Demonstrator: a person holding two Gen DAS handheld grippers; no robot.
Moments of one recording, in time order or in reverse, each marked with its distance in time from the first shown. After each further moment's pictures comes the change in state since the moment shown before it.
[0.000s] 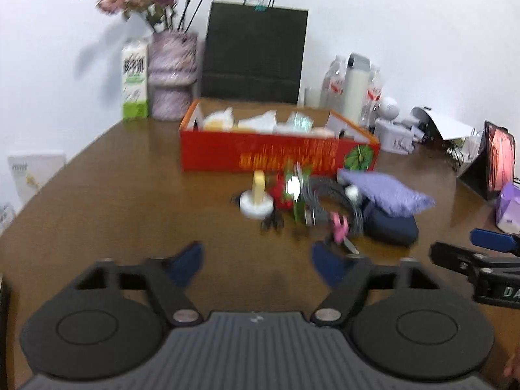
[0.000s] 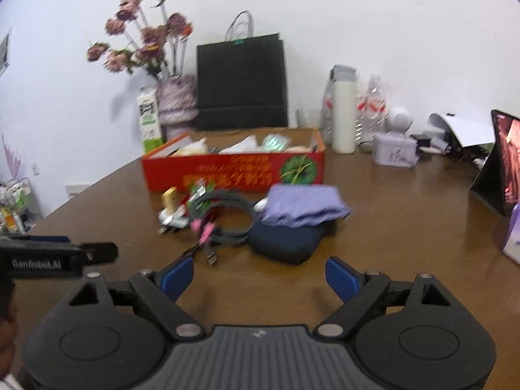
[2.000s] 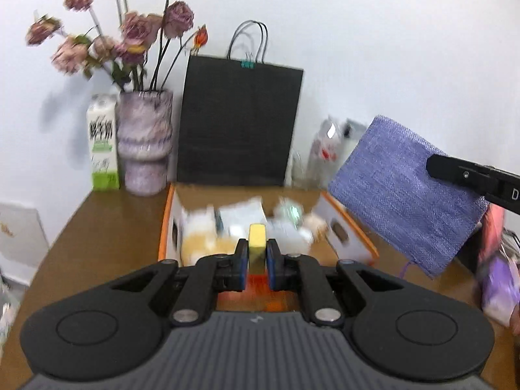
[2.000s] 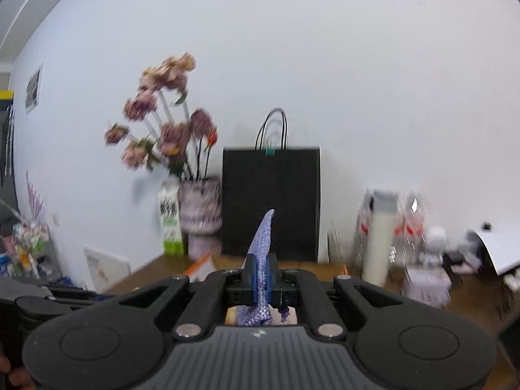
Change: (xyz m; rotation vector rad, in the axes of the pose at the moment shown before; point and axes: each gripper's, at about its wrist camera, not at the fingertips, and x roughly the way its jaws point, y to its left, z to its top) left arm 0.044 0.019 0.165 -0.009 -0.053 -0.096; right arm 0.031 0.015 0.195 -0.081 -0.247 0.115
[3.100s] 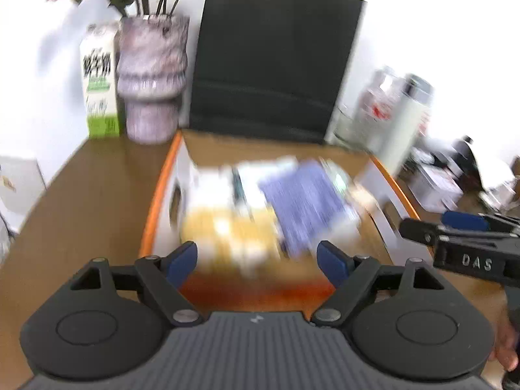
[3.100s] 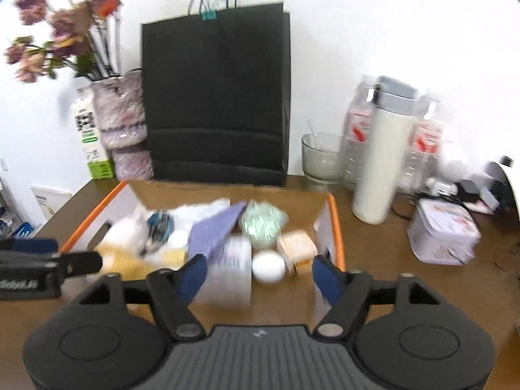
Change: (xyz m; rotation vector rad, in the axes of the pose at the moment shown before) left arm 0.097 0.012 -0.016 -0.084 0.235 0.071; right arm 0.181 -0.057 -0.038 0.040 0.407 -0.114
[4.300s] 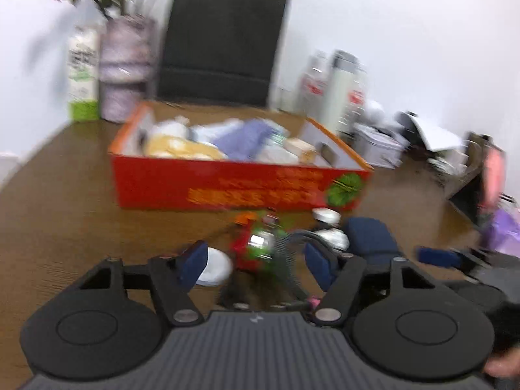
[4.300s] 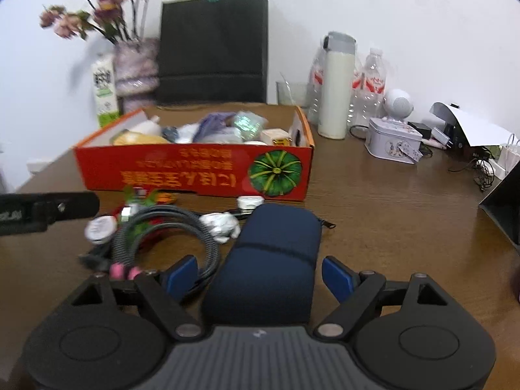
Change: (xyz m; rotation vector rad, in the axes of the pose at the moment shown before) left arm -0.040 -0.027 -0.113 0.088 -0.098 -0.157; right arm -0.077 0.016 -0.170 0.023 -0.015 -0.098
